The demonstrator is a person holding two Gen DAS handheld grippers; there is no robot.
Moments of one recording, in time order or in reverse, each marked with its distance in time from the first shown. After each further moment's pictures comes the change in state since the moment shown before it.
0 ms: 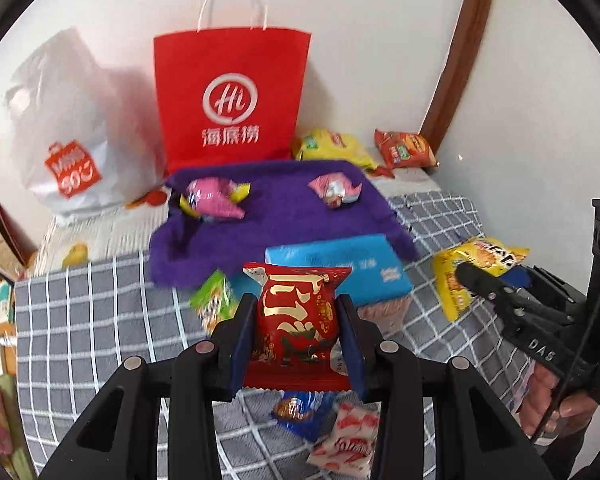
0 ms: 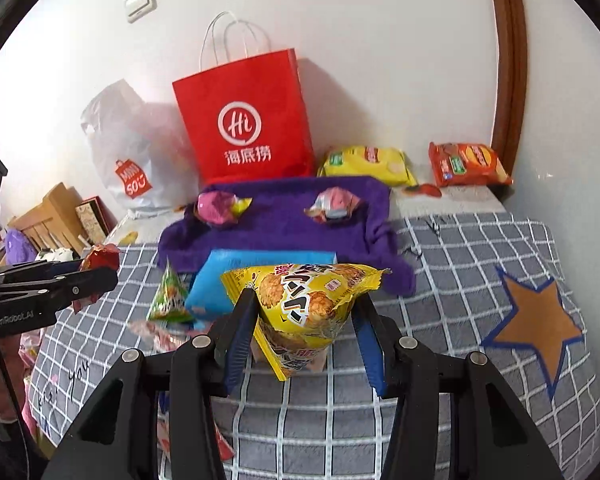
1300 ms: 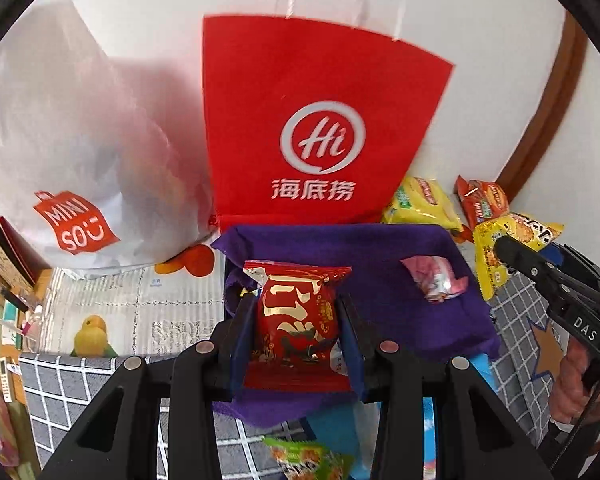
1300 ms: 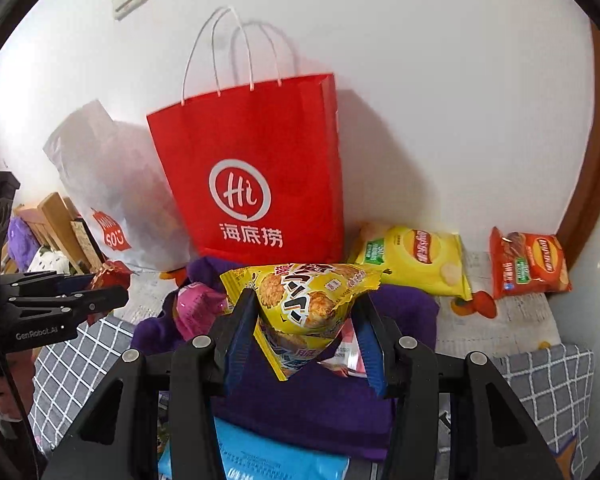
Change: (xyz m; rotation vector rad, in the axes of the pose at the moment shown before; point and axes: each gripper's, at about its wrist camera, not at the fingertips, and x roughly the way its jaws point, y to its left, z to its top) left arm 0.105 0.099 0.101 -0.115 0.016 0.094; right arm 0.132 0.017 0.144 -0.124 -0.027 0.076
